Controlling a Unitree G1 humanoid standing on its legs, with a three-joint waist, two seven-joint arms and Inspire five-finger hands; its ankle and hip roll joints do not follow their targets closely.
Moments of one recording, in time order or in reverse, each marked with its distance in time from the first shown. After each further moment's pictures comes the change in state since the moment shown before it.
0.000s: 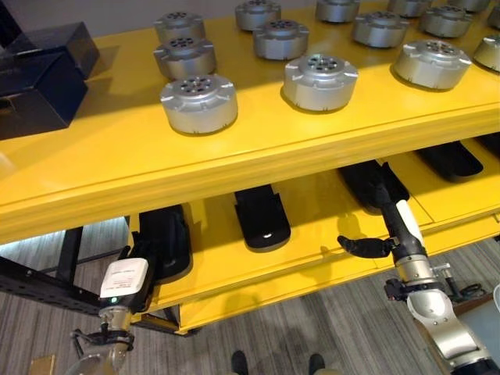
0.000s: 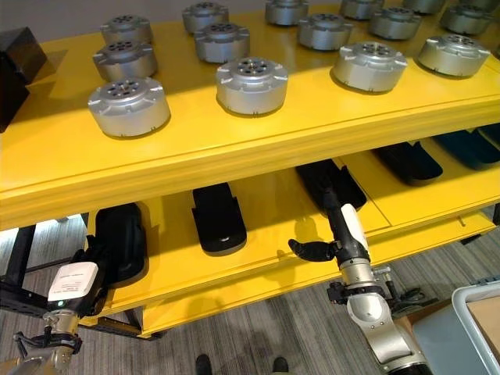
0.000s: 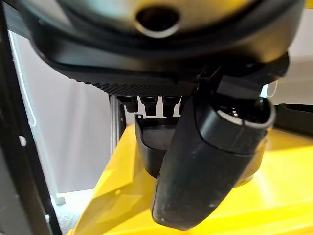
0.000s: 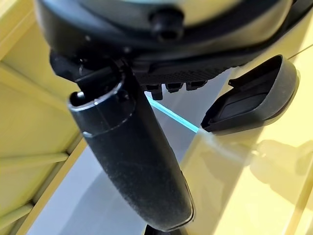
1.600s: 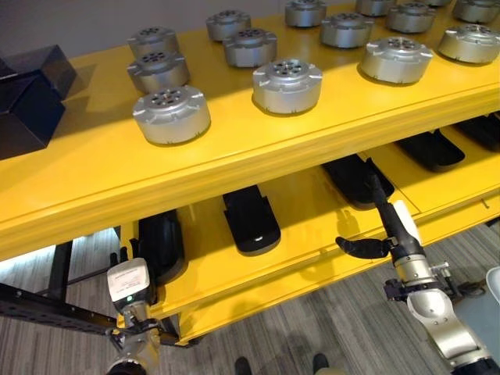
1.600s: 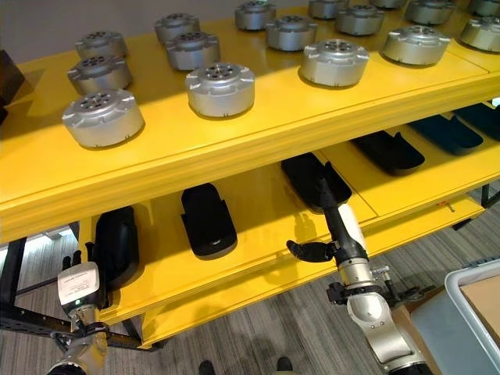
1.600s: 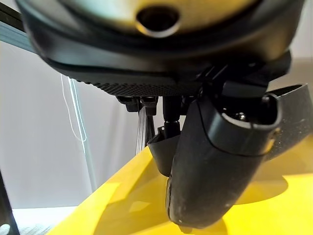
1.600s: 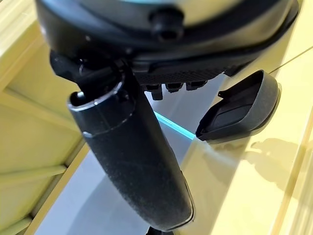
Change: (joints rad) left arm -0.191 -0.269 -0.030 0.261 -0.081 0.352 0.160; right arm -0.004 -0.006 0.006 0.001 -0.001 -0.009 0.020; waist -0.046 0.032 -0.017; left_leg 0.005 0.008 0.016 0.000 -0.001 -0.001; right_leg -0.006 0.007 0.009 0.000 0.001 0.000
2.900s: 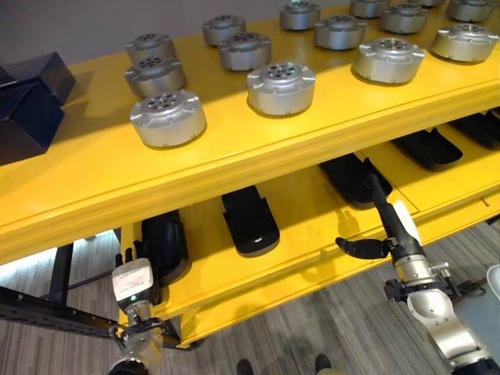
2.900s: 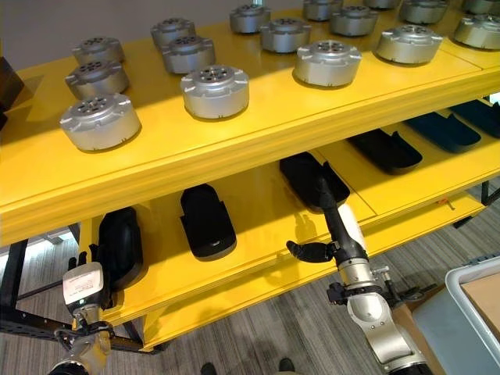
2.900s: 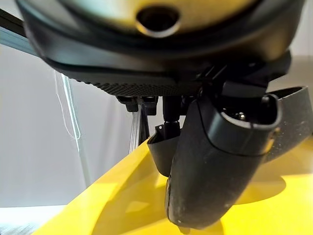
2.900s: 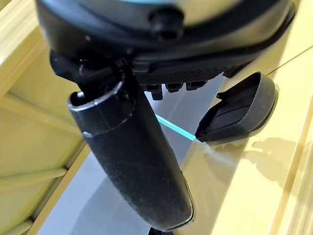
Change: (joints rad) left arm -0.007 -0.005 -0.024 -0.006 -0.009 -0.007 -0.016; right arm 0.002 -0.001 0.000 0.000 0.000 0.000 0.004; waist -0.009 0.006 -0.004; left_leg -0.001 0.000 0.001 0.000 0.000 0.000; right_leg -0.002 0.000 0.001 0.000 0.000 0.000
